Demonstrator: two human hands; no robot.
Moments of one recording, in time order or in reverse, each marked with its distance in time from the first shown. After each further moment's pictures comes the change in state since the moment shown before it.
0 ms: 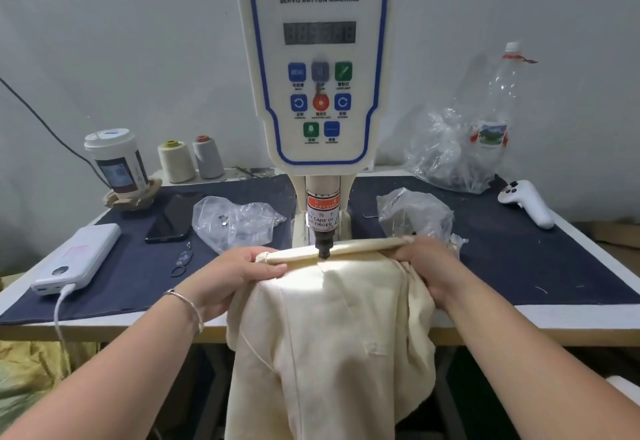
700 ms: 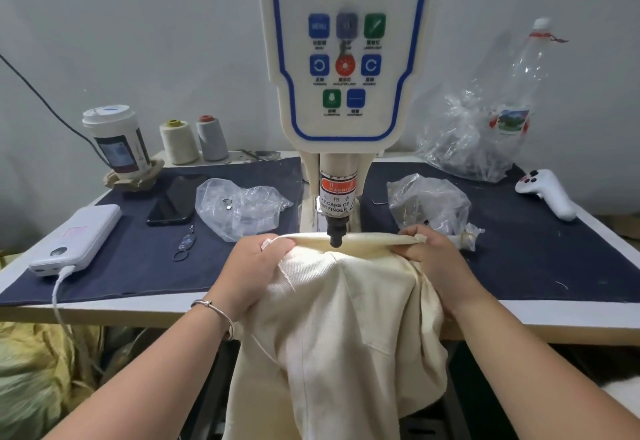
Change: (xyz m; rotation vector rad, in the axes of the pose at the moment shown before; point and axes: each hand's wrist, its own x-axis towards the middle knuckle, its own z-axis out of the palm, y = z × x) left_hand 0.017 -0.023 0.026 0.188 0.440 0.333; right_hand 0.001 0.023 0.004 -0.177 0.110 -0.246
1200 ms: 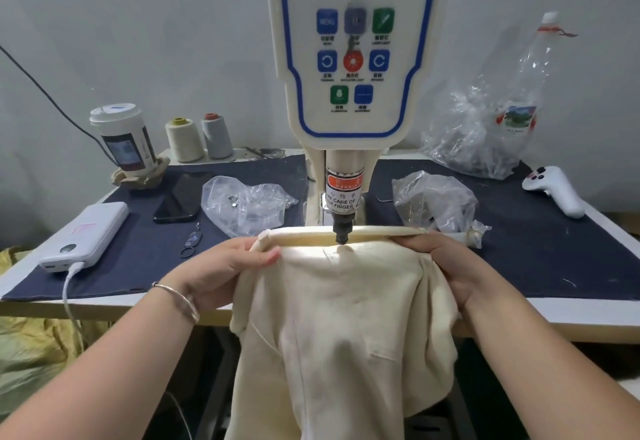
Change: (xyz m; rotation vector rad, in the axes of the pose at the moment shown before) left_hand 0.000 0.001 -0.052 -0.447 -0.572 -0.330; right_hand -0.002 -0.015 0.000 0.393 -0.264 0.389
